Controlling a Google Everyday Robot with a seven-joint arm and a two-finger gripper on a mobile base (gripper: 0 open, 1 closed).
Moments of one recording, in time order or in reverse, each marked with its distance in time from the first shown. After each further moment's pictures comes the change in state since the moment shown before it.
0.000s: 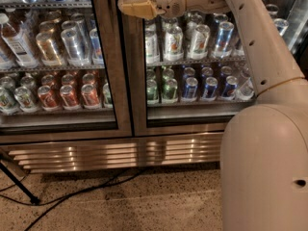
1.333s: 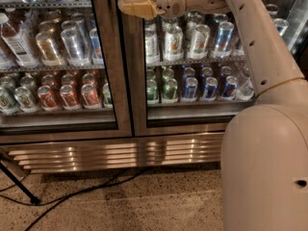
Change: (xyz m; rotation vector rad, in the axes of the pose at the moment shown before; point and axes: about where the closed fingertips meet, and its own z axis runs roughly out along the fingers) arm -0.001 0.001 -0.001 -0.003 -0.009 0.000
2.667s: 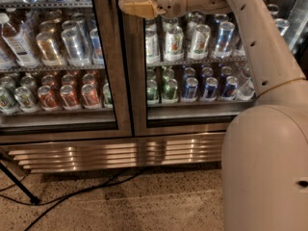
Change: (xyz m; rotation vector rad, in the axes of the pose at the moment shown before) arm -0.001 0.000 0.000 0.003 -0.003 0.003
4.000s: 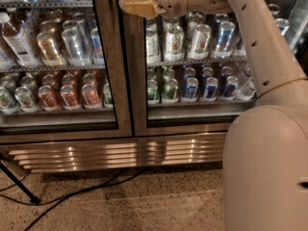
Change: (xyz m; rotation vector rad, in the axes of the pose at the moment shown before) arm -0.001 -0.001 0.000 0.005 -0.003 0.004
